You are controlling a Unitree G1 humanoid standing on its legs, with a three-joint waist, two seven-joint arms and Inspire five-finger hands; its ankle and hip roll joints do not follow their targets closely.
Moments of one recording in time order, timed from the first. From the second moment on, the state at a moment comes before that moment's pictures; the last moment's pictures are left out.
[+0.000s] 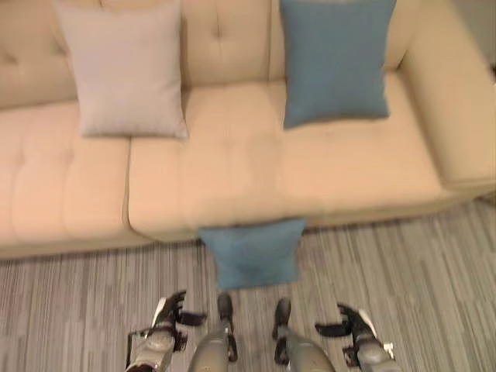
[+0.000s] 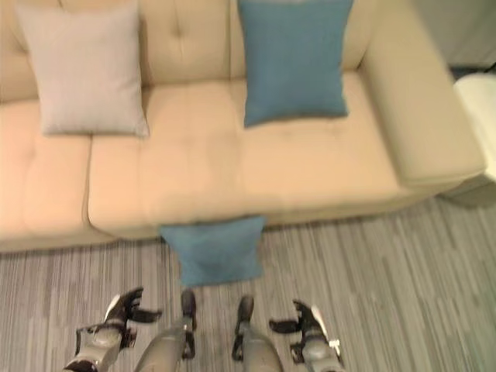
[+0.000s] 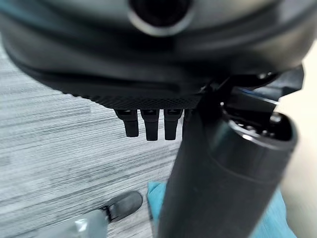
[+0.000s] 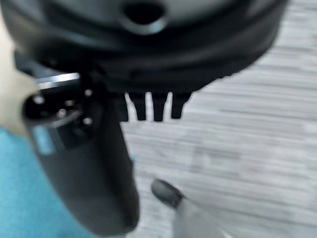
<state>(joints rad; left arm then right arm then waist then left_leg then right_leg) -0.26 0.27 -0.26 1.07 -0.30 -0.15 0.25 -0.27 -0.32 0.27 1.07 0.15 -0.11 -0.23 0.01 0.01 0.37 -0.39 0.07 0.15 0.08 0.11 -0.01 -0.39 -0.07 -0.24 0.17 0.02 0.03</state>
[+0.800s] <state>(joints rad) -0.89 0.45 -0.31 0.90 -0.61 -0.24 0.36 -0.98 -0.50 0.35 0.97 0.24 -0.19 -0.48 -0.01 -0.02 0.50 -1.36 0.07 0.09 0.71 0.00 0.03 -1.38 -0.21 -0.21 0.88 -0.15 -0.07</state>
